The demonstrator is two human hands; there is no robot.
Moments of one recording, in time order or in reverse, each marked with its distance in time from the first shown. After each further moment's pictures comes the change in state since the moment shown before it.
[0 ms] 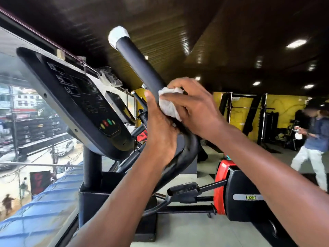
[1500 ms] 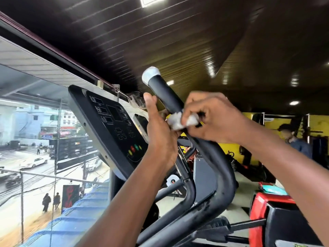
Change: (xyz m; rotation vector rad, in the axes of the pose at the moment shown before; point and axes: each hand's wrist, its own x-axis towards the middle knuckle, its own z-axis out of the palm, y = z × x) left_hand 0.039 0.065 -0.007 0.118 0.176 0.232; right_hand 0.068 0.016 0.001 0.332 -0.309 0.095
